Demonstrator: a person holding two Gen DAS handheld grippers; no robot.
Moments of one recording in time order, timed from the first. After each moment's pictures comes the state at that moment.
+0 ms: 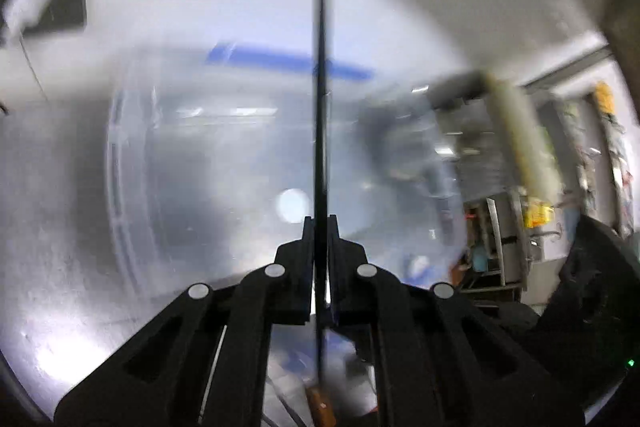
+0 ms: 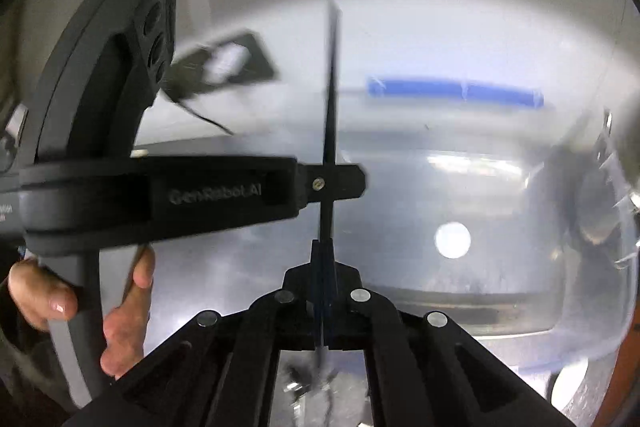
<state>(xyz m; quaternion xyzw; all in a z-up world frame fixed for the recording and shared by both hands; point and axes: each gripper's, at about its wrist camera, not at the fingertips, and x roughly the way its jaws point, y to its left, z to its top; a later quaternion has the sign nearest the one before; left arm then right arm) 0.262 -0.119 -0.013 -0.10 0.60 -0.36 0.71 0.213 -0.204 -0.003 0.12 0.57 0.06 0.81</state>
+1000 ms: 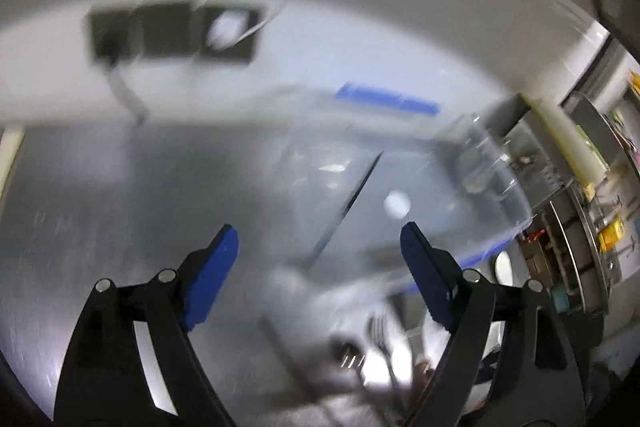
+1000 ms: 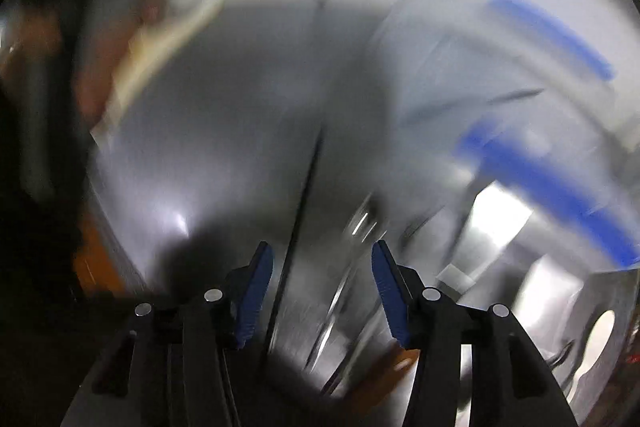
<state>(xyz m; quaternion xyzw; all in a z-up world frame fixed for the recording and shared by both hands) 0.142 0.061 0.013 -0.06 0.46 -0.25 0.85 0.041 -0.049 -0.111 -0.06 0.64 0.18 0.75</state>
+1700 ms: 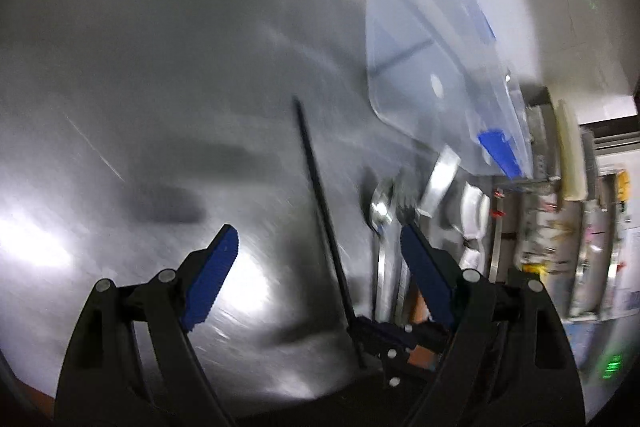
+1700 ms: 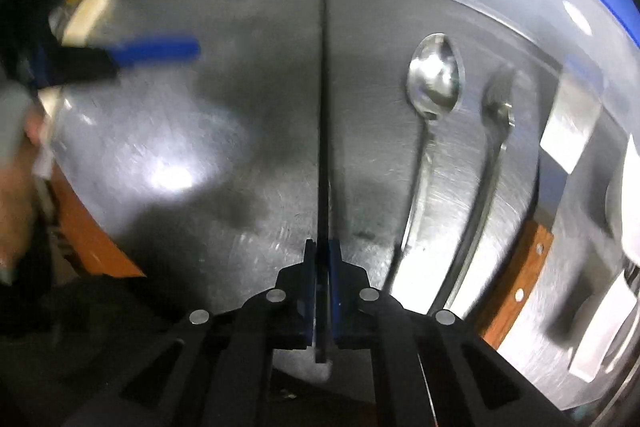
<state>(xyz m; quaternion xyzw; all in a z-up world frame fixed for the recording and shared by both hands) 0.076 0.107 -0.136 -0.23 0.64 -0.24 0.69 0.043 -0.034 -0.190 0.03 0.73 0.12 0.67</state>
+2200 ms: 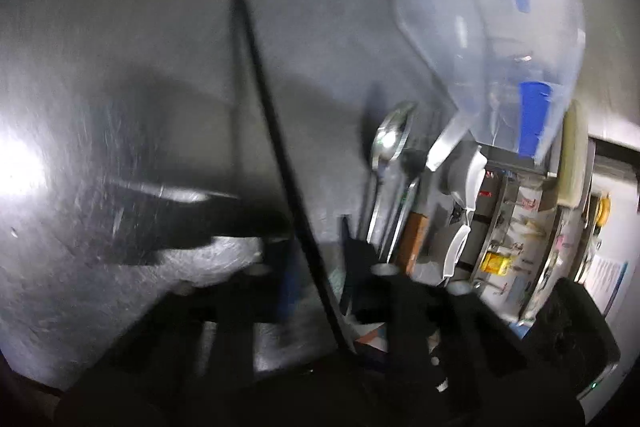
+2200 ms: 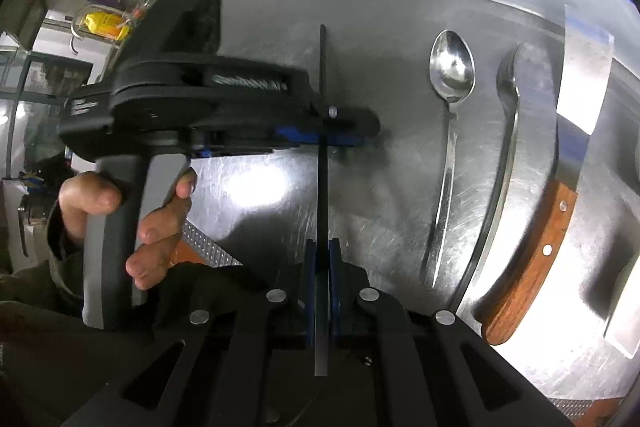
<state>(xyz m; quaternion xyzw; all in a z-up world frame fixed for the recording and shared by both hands) 0.051 0.053 -0.197 -0.28 0.72 -0.23 0.60 0.039 -0.078 -0.169 0.14 0.72 0.19 0.65</state>
